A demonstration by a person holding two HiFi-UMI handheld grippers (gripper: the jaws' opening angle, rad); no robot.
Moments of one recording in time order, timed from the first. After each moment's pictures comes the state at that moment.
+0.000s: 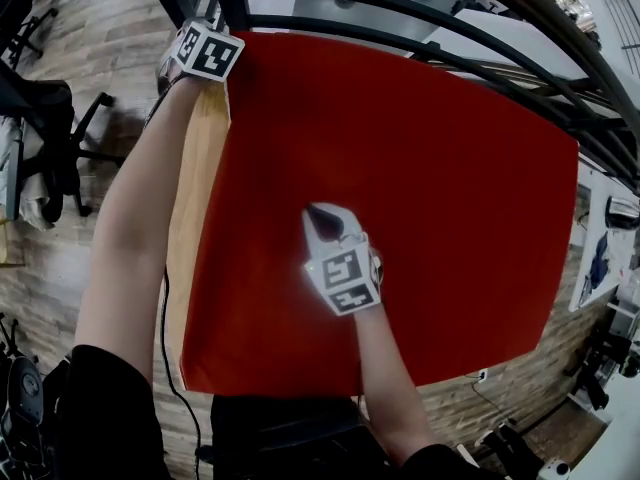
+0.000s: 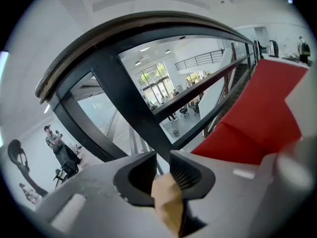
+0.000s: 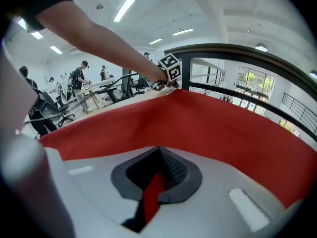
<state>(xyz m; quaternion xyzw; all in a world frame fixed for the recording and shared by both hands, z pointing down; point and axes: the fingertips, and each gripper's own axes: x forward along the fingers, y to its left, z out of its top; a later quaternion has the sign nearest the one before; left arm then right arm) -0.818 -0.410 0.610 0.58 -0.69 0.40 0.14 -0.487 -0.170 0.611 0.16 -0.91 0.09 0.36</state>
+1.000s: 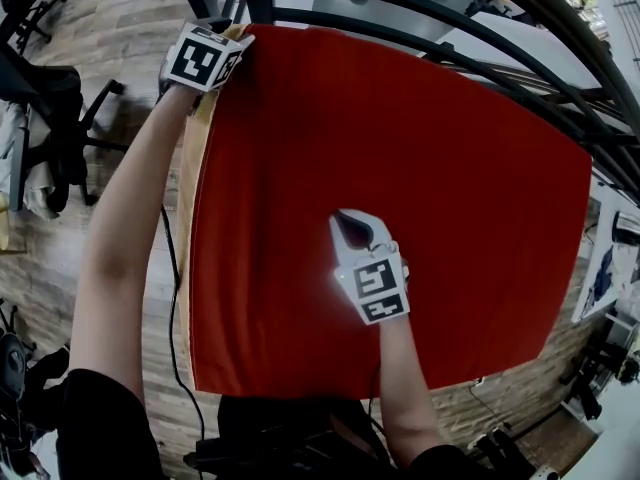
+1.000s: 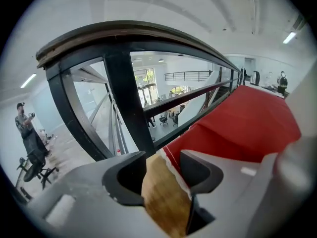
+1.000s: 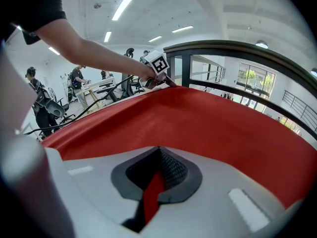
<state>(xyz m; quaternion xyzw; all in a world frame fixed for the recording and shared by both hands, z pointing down) -0.799 -0.378 0.597 0.69 -0.62 0.33 0.19 -0.485 -0.172 0.615 0.15 -0.91 0.10 0.37</state>
